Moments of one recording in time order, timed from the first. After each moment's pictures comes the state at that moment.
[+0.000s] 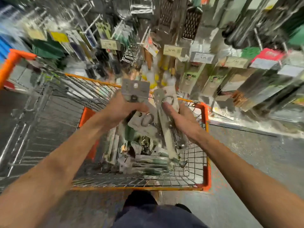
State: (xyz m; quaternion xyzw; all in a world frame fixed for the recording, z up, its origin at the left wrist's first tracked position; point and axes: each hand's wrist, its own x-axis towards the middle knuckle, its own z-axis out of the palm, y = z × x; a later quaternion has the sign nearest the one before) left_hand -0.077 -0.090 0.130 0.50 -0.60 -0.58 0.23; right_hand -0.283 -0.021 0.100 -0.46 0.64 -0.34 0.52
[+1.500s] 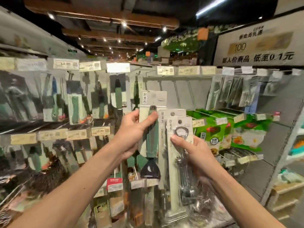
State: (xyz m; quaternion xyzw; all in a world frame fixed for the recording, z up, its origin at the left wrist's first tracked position) left_hand -0.600 0.053 0.456 0.17 -0.63 -0.65 0.39; right_hand -0.732 0.178 0.409 -0.33 0.55 -0.70 0.31
